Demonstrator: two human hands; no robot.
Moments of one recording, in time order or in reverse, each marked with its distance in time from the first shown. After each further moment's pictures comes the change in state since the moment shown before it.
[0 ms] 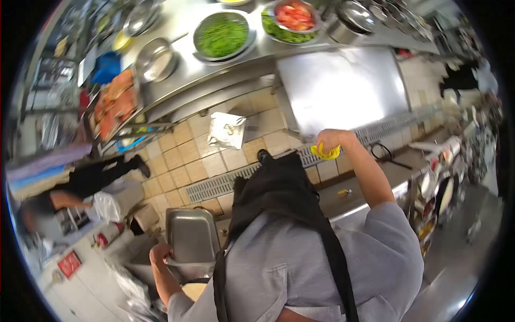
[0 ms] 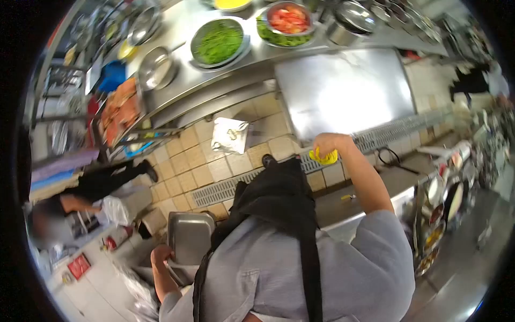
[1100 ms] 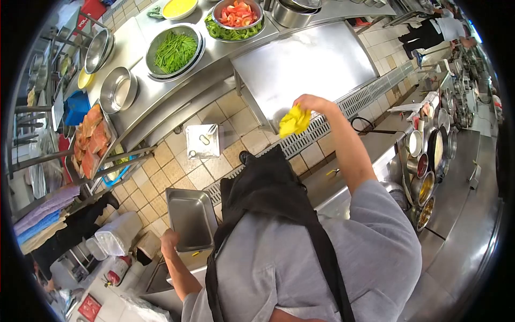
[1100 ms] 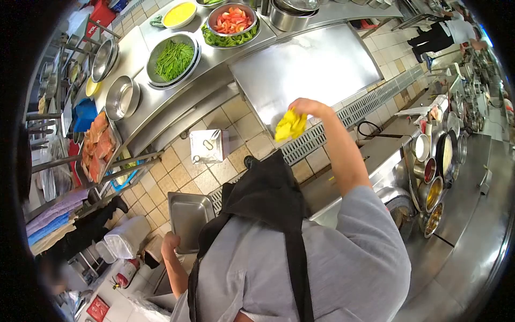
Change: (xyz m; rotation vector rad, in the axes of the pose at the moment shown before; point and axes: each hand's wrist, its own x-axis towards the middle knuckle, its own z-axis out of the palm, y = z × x) left_hand 0.072 0.139 -0.031 0.402 0.506 0.480; right_hand 0.009 0.104 -0.008 0.693 0.518 -0.319
